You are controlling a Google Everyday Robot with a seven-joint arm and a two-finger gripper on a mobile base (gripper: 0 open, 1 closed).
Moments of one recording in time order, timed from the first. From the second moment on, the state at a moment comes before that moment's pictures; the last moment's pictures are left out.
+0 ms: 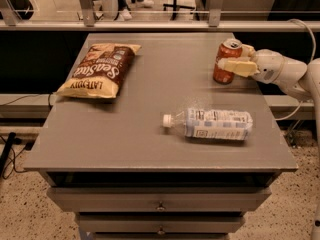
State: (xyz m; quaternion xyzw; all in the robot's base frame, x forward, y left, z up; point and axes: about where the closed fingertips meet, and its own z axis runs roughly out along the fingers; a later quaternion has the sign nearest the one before) arm 0.691 -0.223 0.901 -0.37 0.51 0.45 0.63
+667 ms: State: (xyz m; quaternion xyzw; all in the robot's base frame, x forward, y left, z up) arm 0.678 -0.285 0.907 -0.36 0.56 0.37 0.65
